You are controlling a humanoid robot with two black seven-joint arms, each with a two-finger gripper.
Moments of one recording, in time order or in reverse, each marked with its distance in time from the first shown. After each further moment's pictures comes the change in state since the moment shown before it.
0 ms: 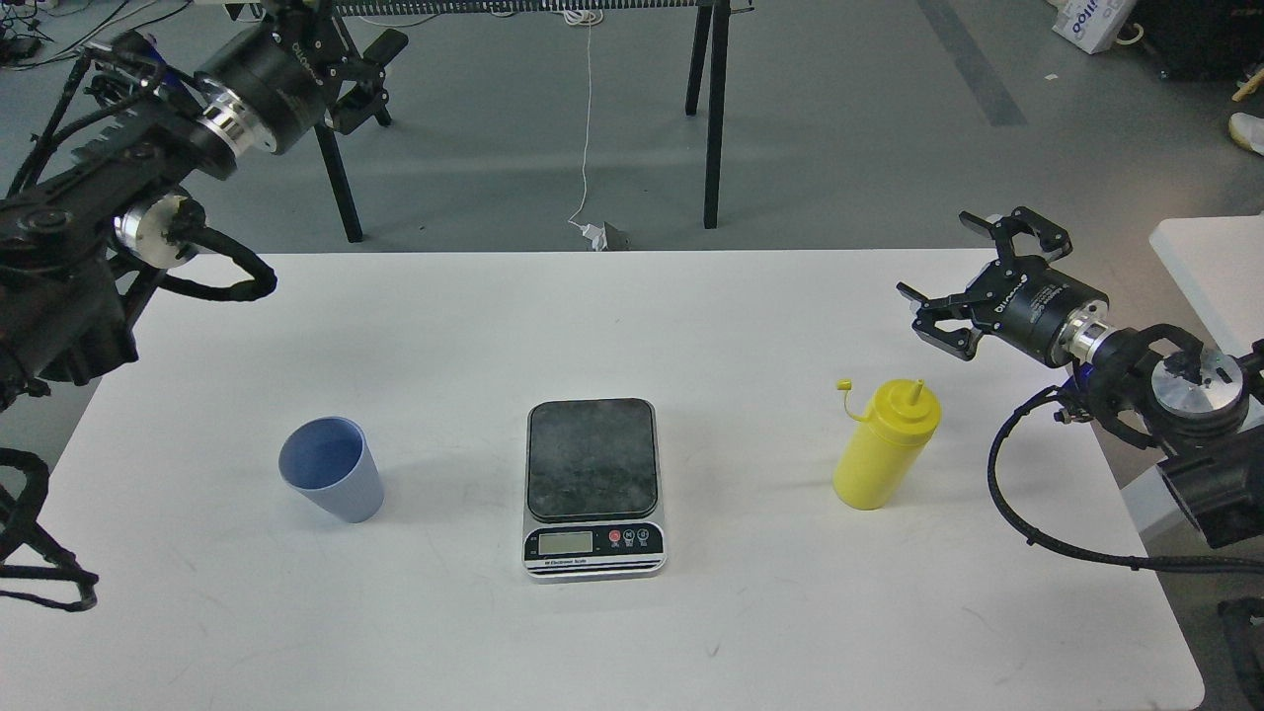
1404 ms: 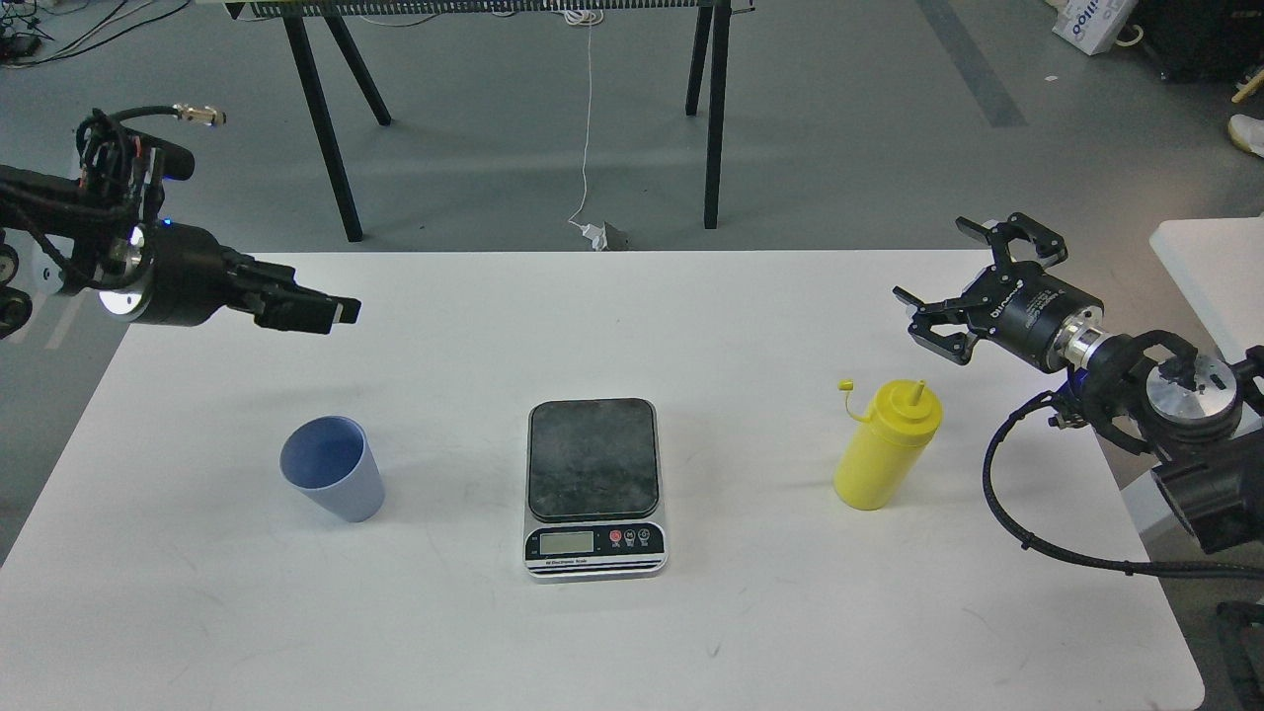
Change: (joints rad) left arm -0.013 0.543 0.300 -0.671 1.450 0.000 0.000; right arm -0.015 0.008 0.011 0.004 0.002 0.000 0.002
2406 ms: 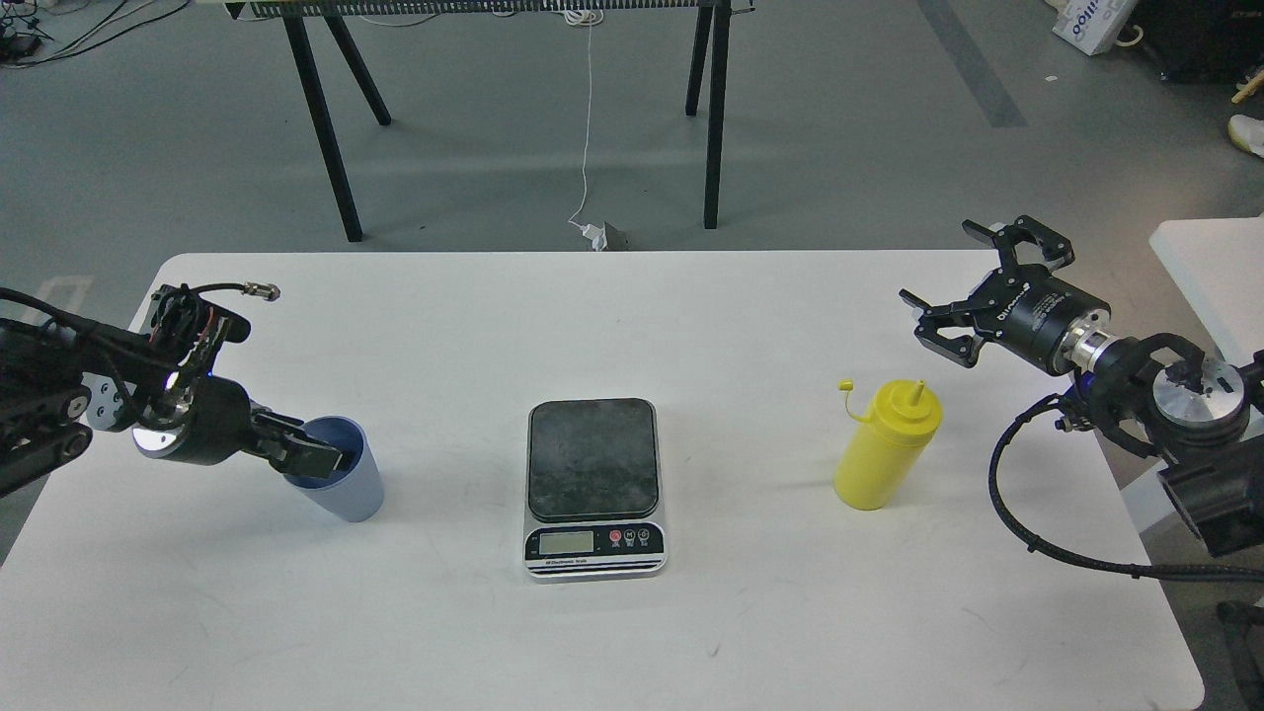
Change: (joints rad) left arm 0.186 -0.092 0.006 0.076 0.088 0.000 0.000; right arm -0.010 -0.011 0.002 0.001 0.000 0.000 0.000
